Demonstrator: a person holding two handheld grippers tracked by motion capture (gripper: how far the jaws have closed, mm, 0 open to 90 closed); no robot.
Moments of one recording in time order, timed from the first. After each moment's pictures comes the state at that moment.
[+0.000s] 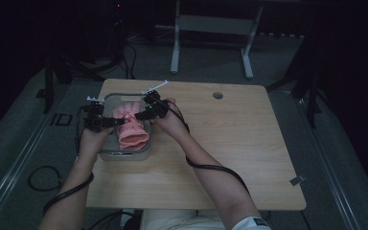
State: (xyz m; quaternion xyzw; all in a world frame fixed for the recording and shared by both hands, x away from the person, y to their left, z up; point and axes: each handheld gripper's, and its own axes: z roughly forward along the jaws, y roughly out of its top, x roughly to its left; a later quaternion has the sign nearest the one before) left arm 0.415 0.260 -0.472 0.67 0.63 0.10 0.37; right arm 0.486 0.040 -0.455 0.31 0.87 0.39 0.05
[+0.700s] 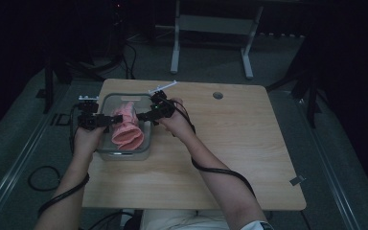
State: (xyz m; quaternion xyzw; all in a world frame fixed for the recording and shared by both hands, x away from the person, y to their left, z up) left arm 0.404 0.268 -0.456 0.68 0.61 0.13 0.40; right arm 0.477 0.019 -0.445 0.31 0.85 0.42 0.03
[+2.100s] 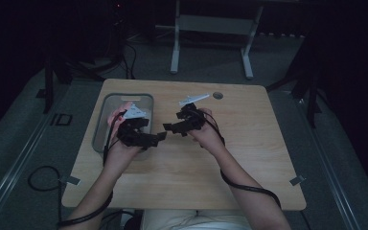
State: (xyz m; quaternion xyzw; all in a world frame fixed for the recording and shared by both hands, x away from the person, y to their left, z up) left arm 0.341 0.128 -0.422 0.78 0.40 0.14 0.46; right arm 0.442 -0.077 -0.452 0.30 0.85 0.44 0.05
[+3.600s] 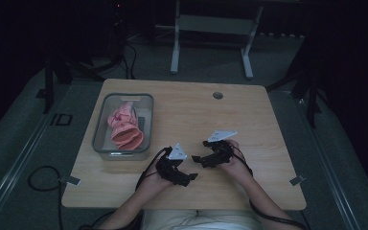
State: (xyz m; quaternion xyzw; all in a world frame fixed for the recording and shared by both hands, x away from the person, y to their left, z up) left arm 0.317 0.037 -0.532 0.86 0.28 0.08 0.43; right arm 0.387 -0.176 -0.536 0.27 0.86 0.42 0.08
